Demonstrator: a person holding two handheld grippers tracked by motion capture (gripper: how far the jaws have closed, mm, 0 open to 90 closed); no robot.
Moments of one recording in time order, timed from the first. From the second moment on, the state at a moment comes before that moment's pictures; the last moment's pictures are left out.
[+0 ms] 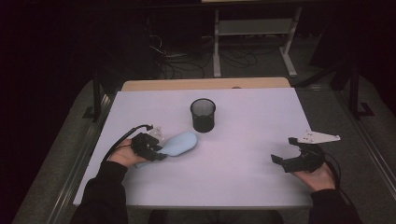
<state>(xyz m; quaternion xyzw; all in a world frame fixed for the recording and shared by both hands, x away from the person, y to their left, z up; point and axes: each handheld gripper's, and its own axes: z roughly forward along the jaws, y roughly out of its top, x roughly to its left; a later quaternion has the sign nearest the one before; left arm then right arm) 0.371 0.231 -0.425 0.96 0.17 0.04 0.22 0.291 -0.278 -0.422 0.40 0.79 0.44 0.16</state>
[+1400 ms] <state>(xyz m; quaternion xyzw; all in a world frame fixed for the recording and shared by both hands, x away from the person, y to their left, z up) 0.367 0.230 -0.401 0.95 0.16 0.06 0.26 0.290 -0.278 -0.421 0.40 0.79 0.44 0.17</state>
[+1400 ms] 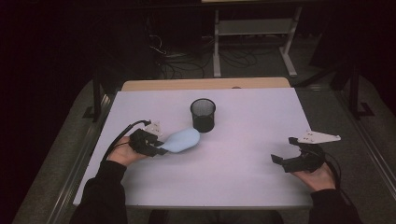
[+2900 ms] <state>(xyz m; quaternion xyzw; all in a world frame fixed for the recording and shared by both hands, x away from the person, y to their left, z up) 0.355 0.201 -0.321 0.94 0.10 0.14 0.29 0.308 -0.256 -0.349 0.34 0.80 0.46 0.18</state>
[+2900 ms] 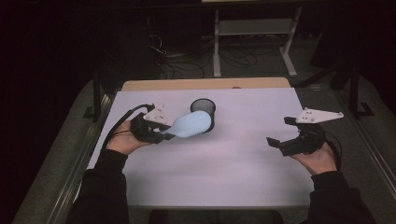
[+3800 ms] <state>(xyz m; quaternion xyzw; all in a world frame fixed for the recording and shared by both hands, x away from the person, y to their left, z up) 0.360 0.186 -0.291 0.92 0.11 0.18 0.33 0.330 -0.224 -0.313 0.30 0.81 0.47 0.17</state>
